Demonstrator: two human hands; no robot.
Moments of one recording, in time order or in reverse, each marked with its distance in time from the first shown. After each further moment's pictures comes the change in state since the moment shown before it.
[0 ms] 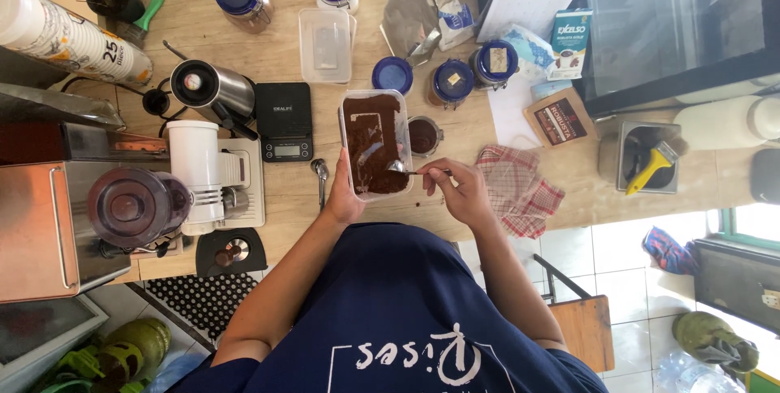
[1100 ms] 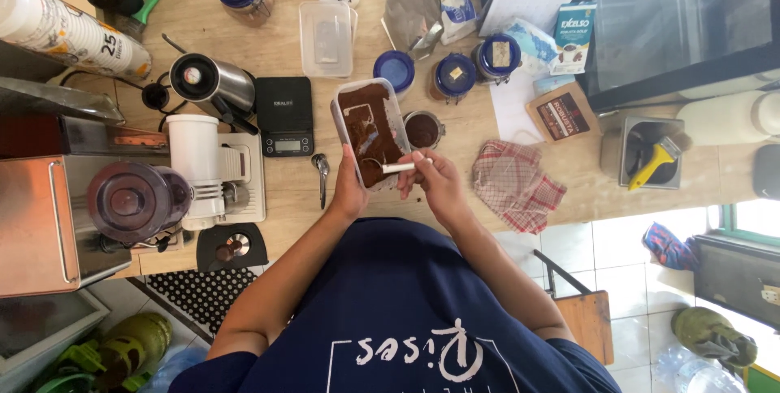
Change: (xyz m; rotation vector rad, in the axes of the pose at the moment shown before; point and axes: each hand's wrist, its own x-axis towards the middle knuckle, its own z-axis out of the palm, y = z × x) left_hand 0.001 -0.013 -0.004 0.113 0.142 0.104; right_hand -0.002 0.018 0.047 0.553 0.121 0.516
